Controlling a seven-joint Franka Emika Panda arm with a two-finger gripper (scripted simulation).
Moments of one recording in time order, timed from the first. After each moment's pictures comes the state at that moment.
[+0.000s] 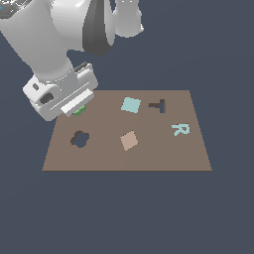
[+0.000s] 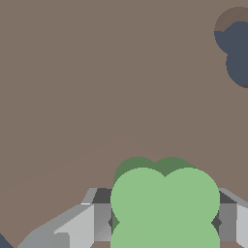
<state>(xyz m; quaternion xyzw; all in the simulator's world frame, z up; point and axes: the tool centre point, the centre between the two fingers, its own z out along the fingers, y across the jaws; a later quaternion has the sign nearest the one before) -0.063 -0.177 0.031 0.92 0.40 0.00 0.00</state>
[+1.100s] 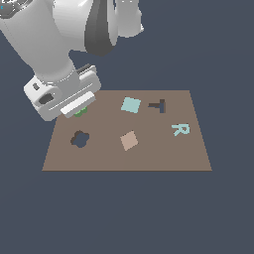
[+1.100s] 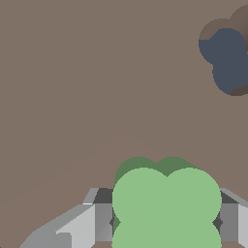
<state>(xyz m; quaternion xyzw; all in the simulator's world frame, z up) -0.057 -0.170 0.034 0.93 0.36 0.00 0.00</state>
